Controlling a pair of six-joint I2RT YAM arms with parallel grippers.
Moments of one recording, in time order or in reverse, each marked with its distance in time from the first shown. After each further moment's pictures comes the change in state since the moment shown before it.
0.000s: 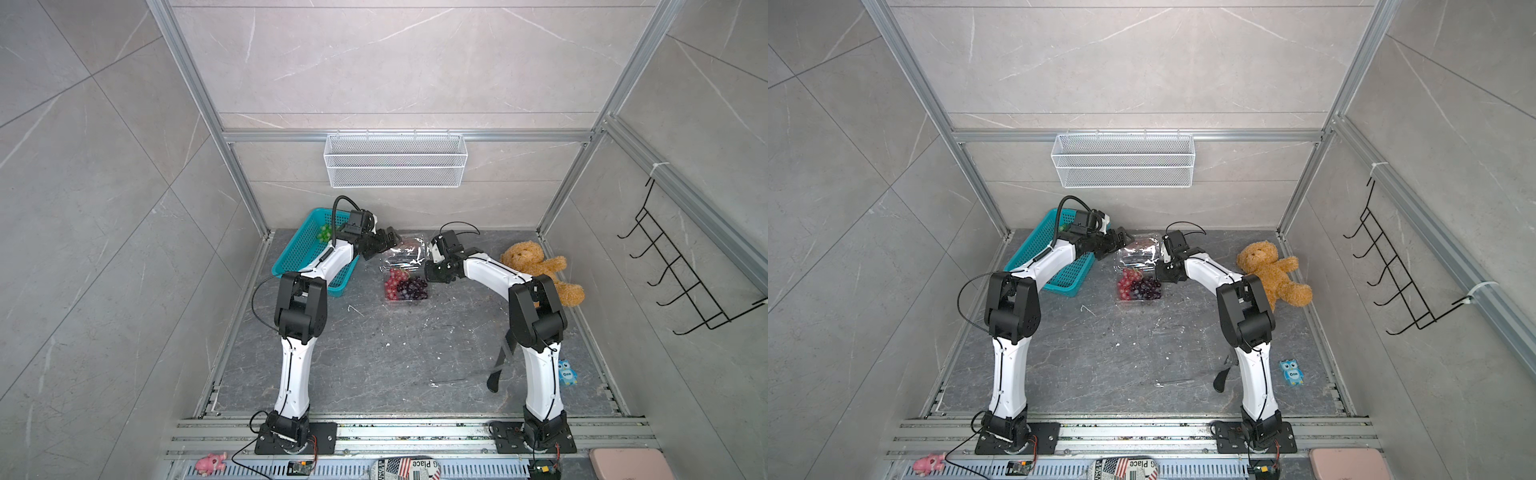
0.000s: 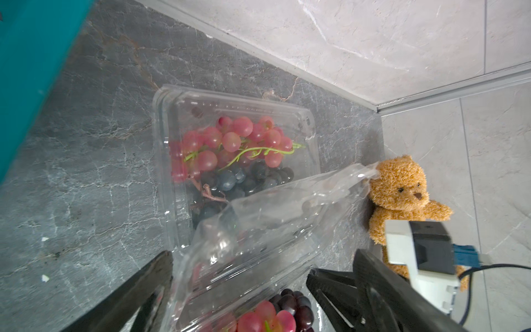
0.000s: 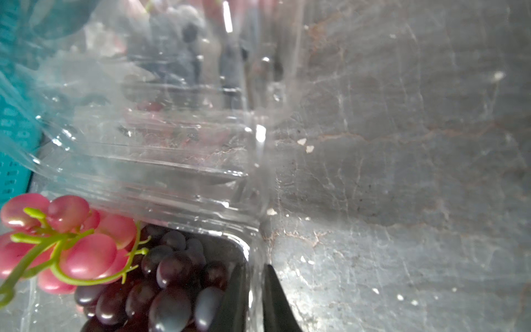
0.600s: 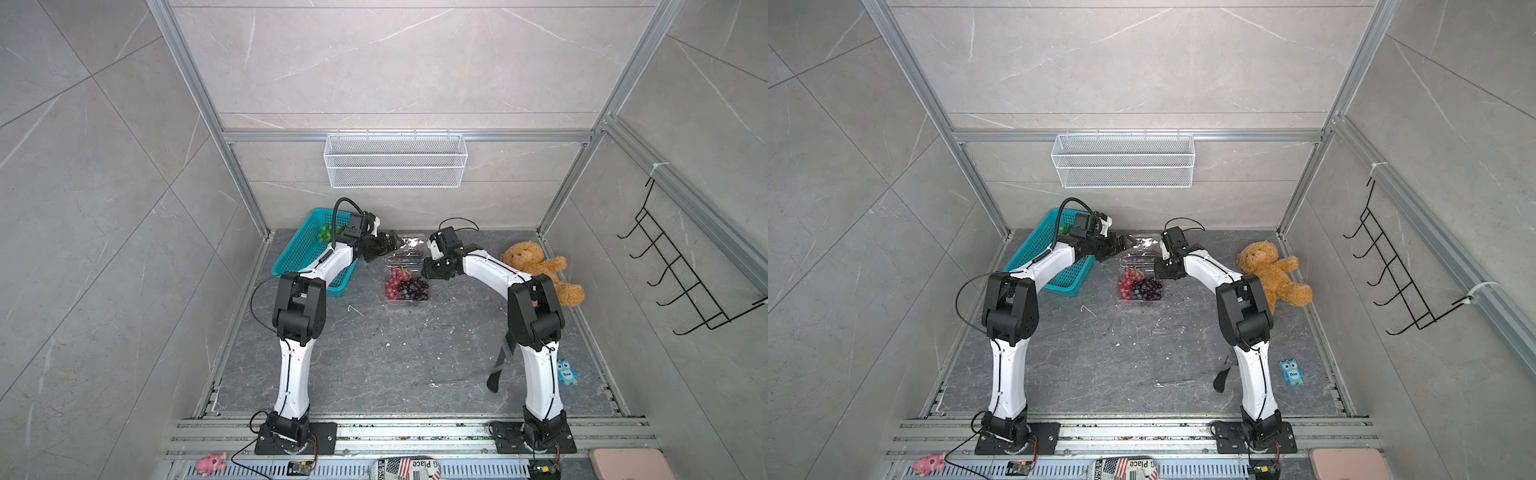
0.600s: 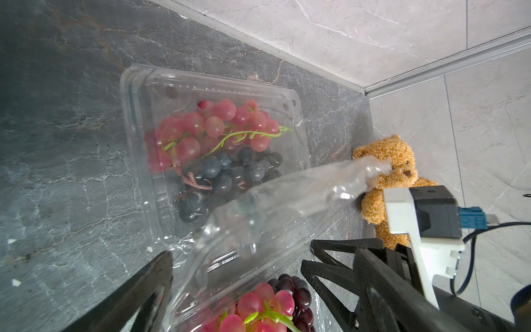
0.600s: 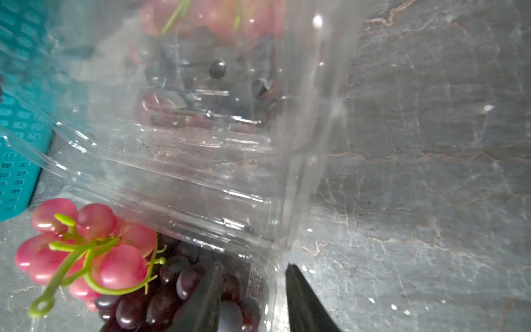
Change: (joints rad) left arm 0.000 -0.026 -0.051 0.047 0.072 0.030; right arm 0.000 0.010 0.049 -0.042 0.008 -0.022
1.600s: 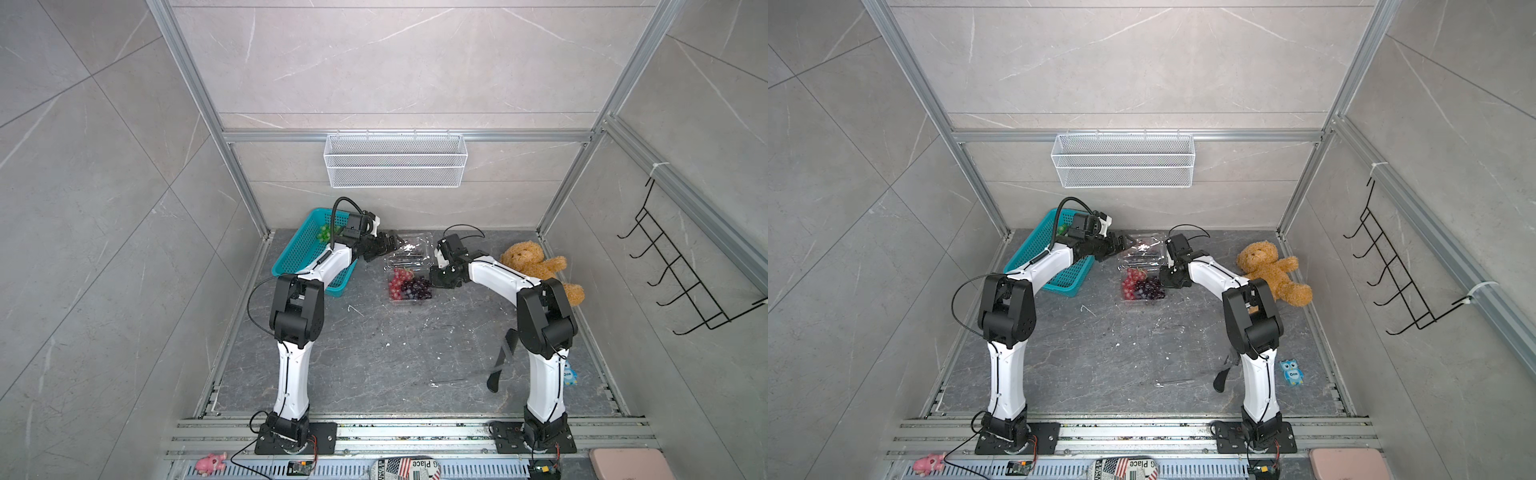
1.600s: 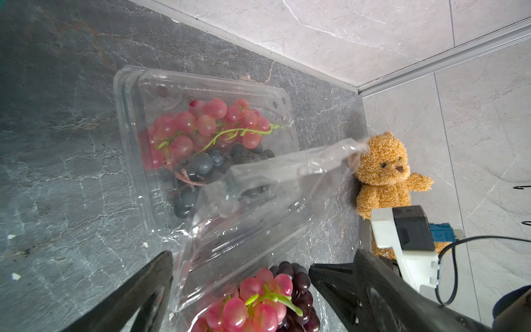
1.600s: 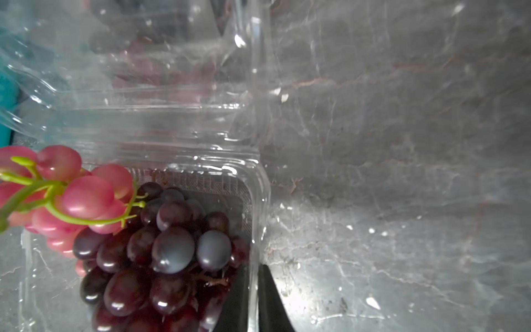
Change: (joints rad) left arm 0.000 -0.037 -0.041 0.023 0.003 0.006; right arm 0.000 -0.088 -0.124 -0.024 0.043 0.036
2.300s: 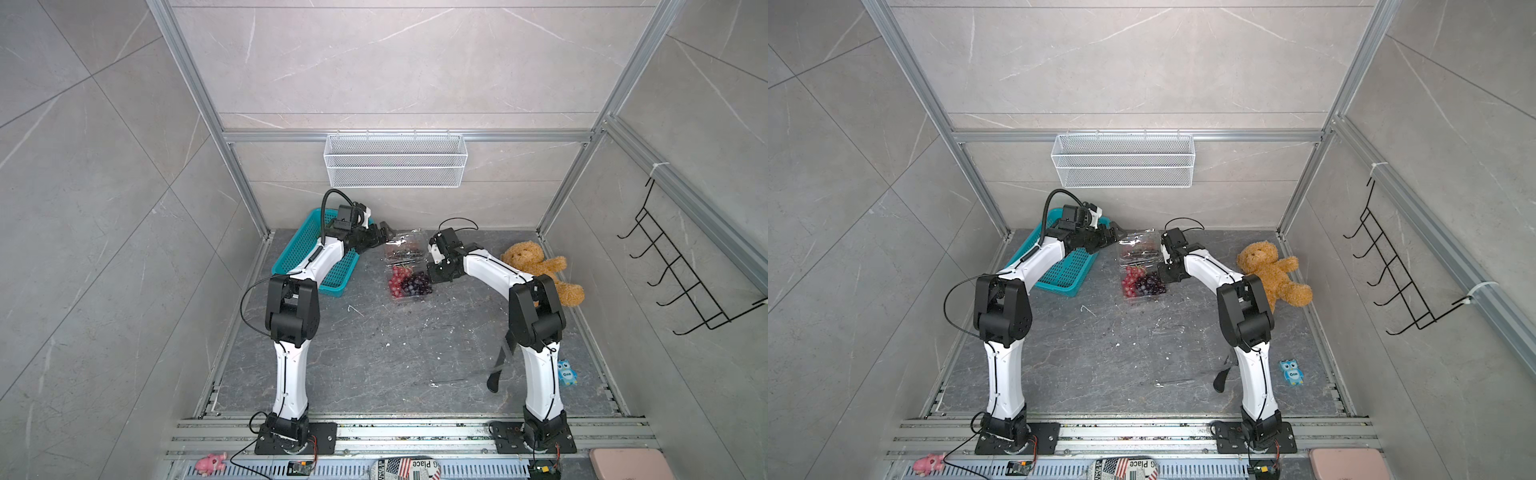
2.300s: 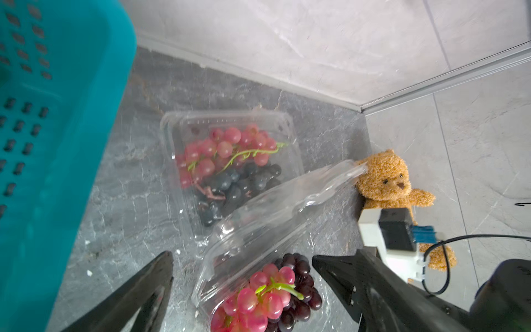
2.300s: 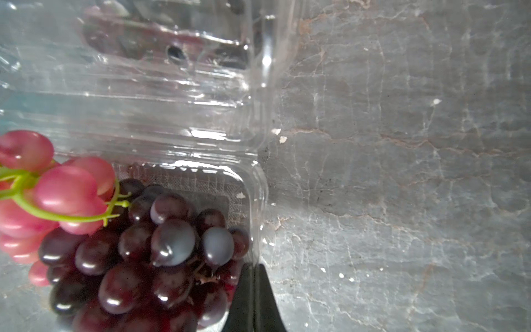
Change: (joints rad) left arm 0.050 0.006 0.115 -0.083 -0.025 0.045; right arm 0.000 0.079 0.126 -0.071 0.051 -0.207
